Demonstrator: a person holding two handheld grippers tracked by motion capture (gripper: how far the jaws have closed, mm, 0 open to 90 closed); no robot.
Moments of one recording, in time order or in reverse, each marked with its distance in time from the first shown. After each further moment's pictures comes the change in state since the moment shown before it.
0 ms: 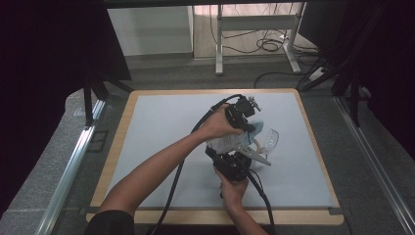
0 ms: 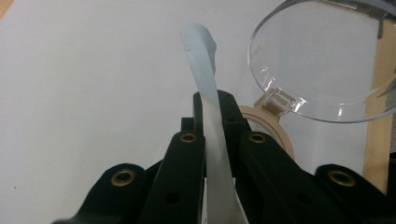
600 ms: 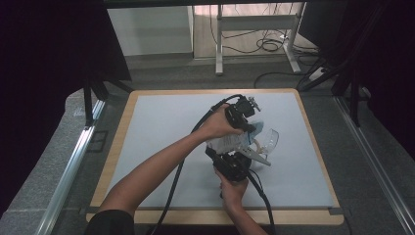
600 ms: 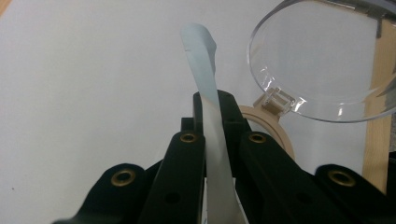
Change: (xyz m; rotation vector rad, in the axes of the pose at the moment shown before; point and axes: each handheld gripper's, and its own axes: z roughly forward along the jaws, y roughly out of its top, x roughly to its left) left arm 0.001 0.000 0.002 0.002 -0.005 0.003; right arm 0.000 -0.001 0.000 0.000 -0.002 0.006
